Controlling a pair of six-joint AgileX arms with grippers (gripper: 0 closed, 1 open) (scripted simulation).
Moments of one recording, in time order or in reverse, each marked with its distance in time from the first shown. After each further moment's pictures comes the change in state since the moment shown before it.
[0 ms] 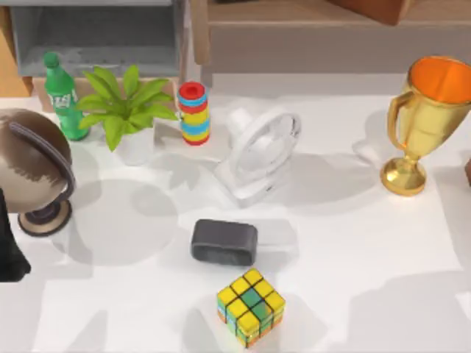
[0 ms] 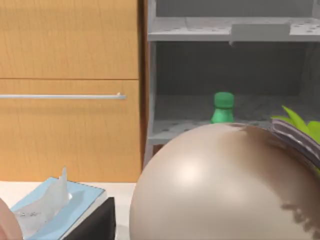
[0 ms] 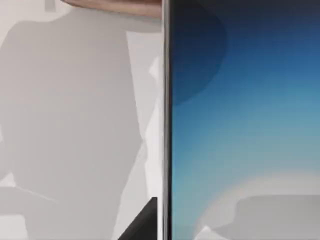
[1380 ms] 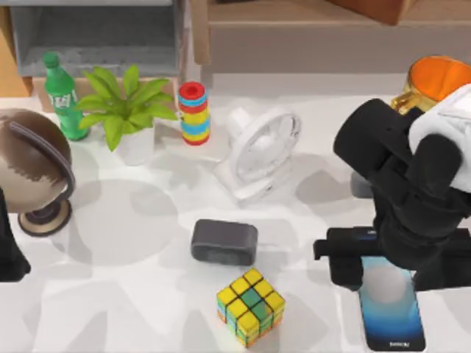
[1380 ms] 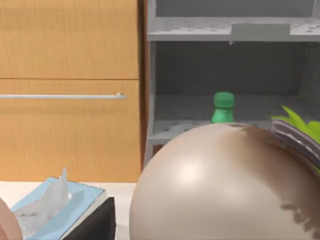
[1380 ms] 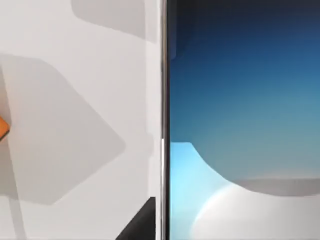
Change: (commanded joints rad) left arm 0.000 0.000 0.000 0.000 0.000 0.000; right arm 0.995 0.322 0.209 -0.067 0.007 1.129
